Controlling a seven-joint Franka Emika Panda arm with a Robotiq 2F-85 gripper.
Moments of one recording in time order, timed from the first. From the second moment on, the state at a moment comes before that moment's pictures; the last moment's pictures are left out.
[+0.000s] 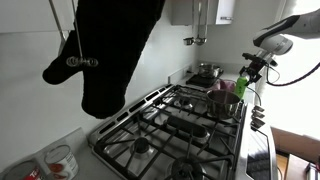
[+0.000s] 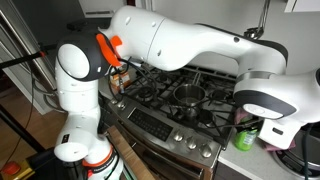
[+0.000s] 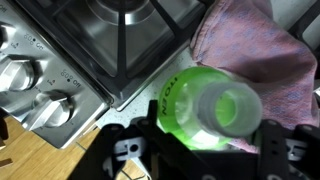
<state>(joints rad) -0.50 0.34 -0.43 -1.71 0.64 1.90 0.95</state>
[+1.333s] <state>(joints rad) -0.51 0.28 -0.44 -1.63 0.40 1.84 0.92</state>
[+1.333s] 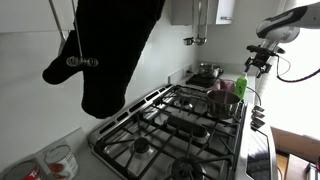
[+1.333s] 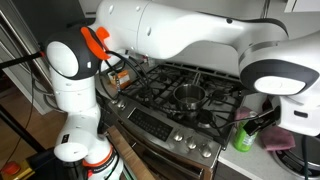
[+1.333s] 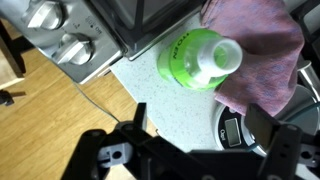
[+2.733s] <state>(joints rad) -0.30 -0.06 -0.27 -1.77 -0.31 1.95 0.46</state>
